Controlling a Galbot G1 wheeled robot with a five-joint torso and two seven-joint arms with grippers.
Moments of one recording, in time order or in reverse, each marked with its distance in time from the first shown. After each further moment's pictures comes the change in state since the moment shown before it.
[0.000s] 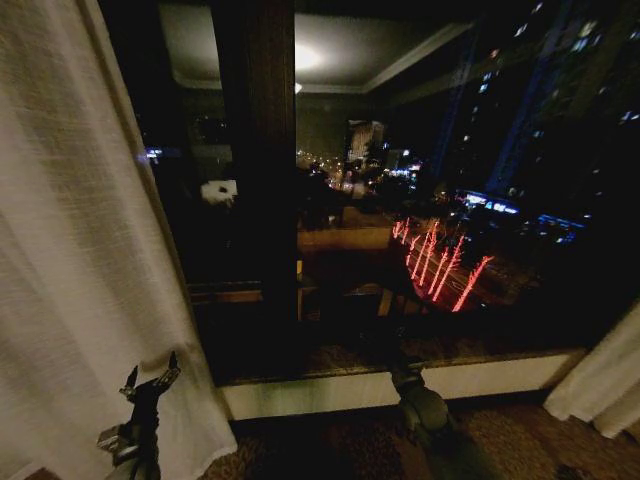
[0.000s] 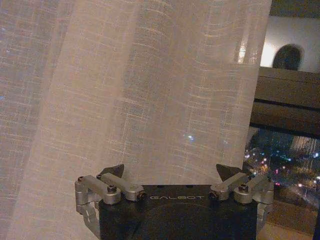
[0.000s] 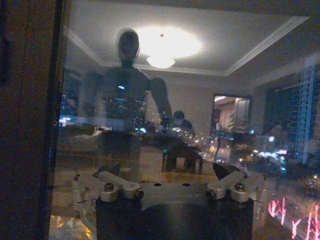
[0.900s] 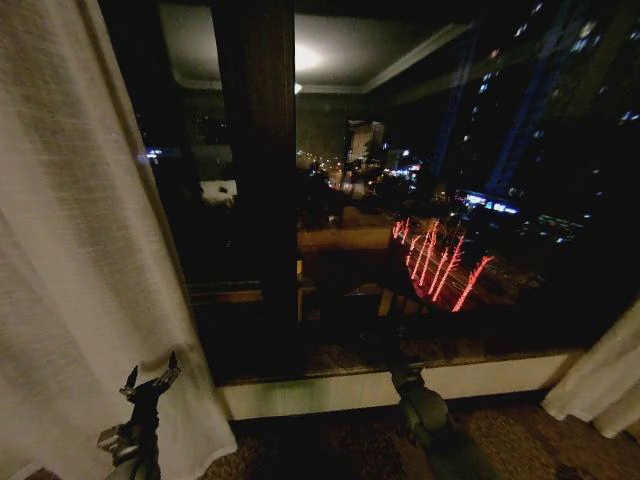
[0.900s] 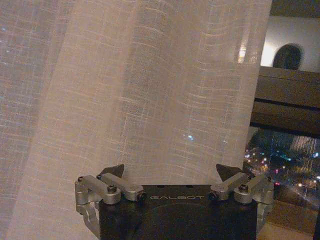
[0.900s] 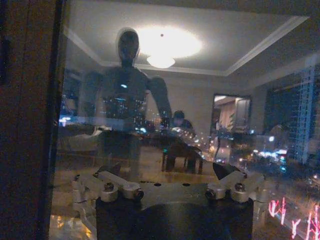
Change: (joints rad) left arm 0.000 0.000 0.000 0.000 0.000 0.000 0.000; right arm 0.000 0.000 0.000 0.000 0.000 0.000 0.000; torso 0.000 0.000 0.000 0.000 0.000
